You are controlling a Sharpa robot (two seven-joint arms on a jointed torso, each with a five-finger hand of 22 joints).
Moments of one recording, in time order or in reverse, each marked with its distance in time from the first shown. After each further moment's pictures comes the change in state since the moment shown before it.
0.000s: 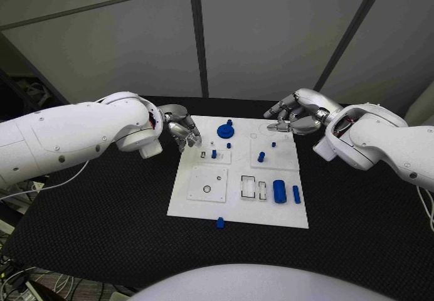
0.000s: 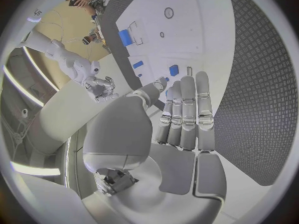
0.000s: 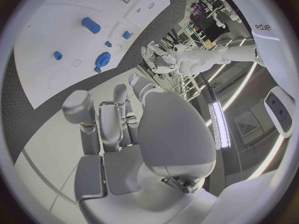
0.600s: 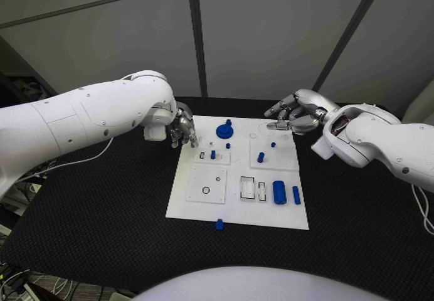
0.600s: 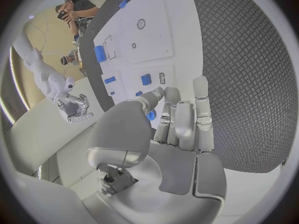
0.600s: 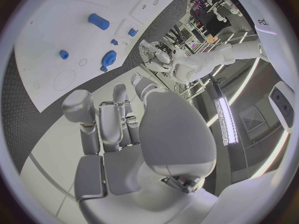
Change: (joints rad) left arm 0.060 0.245 0.003 -0.319 -0.056 0.386 -0.244; left_hand -0.074 0.076 -0.001 0.086 0.000 -0.065 -0.036 0.157 0.289 -0.035 -0.028 0.264 0.301 0.171 -0.025 0.511 0.457 -0.001 -0.019 -0.029 0.225 0.190; right arm 0.002 0.034 0.001 -0.075 0.053 0.009 -0.004; right_hand -0.023 -0.001 -0.021 0.021 -0.004 -0.021 0.004 -0.007 -0.005 -0.005 0.005 -0.005 0.004 0.000 0.000 0.000 -0.001 0.000 -0.004 0.004 -0.014 -0.018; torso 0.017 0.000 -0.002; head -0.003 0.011
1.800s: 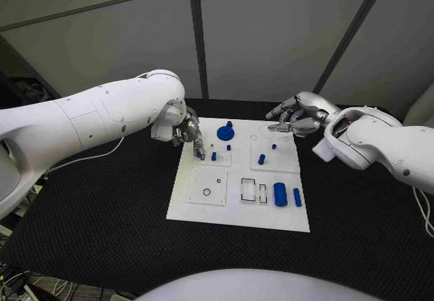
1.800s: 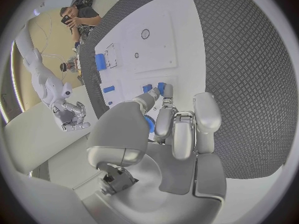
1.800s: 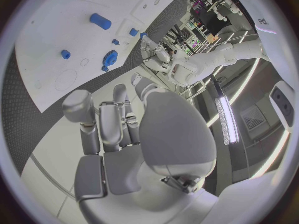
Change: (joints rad) left arm 0.001 0.097 0.004 -0.103 0.039 0.174 -0.079; left_hand -0.050 0.106 -0.008 0.026 -0.004 0.077 -0.042 0.166 -0.617 0.418 -0.052 0.466 0.522 0.110 -0.037 0.287 0.148 0.000 0.277 -0.042 0.543 0.273; right arm 0.000 0.006 0.000 -0.011 0.008 0.003 0.000; right_hand 0.000 0.000 0.000 0.000 0.000 0.000 0.000 0.000 0.000 0.000 0.000 0.000 0.001 0.000 0.000 0.000 0.000 0.000 0.000 0.000 0.000 0.000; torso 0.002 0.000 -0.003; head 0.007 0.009
